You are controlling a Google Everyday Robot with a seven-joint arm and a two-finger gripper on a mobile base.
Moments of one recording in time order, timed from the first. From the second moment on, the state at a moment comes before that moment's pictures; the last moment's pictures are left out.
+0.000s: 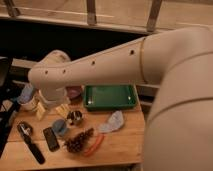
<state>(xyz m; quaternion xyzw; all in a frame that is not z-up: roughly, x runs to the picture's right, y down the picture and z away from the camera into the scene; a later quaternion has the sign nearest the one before) -0.232 0.092 0.626 -0.32 0.00 0.43 0.84</state>
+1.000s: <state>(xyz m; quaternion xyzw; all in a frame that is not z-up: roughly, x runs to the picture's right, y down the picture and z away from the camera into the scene) -0.279 0.129 0.671 -0.37 0.01 0.37 0.85</state>
